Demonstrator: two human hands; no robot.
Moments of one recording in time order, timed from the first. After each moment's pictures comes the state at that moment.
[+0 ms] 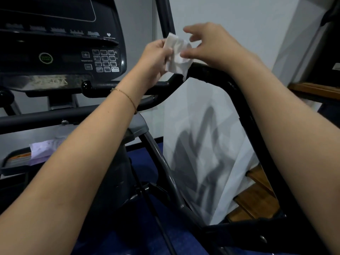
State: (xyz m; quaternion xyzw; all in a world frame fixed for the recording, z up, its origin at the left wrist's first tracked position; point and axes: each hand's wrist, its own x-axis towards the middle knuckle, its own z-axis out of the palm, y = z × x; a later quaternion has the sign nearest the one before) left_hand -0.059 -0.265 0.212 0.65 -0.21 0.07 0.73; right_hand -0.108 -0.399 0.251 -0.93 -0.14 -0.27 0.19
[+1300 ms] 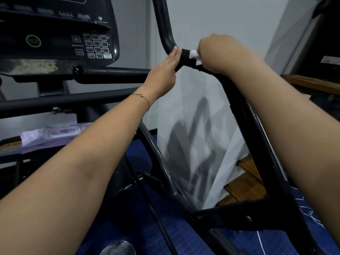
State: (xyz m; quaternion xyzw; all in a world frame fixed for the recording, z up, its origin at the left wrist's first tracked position) left_hand -0.031 -0.288 0.146 0.90 -0.27 0.29 0.19; right_hand -0.116 -0.414 0.232 -0.96 -0.04 -0.24 -0.13
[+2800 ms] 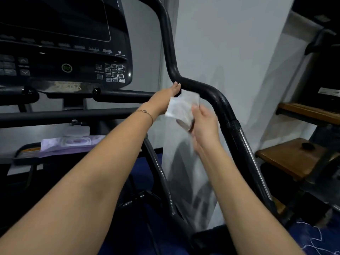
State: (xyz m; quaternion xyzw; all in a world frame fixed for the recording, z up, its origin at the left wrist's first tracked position) left_hand -0.068 -0.284 0.165 0.94 -0.23 0.18 0.16; right_hand -0.171 -0.386 0.134 -0.57 -0.03 -0.22 0.79
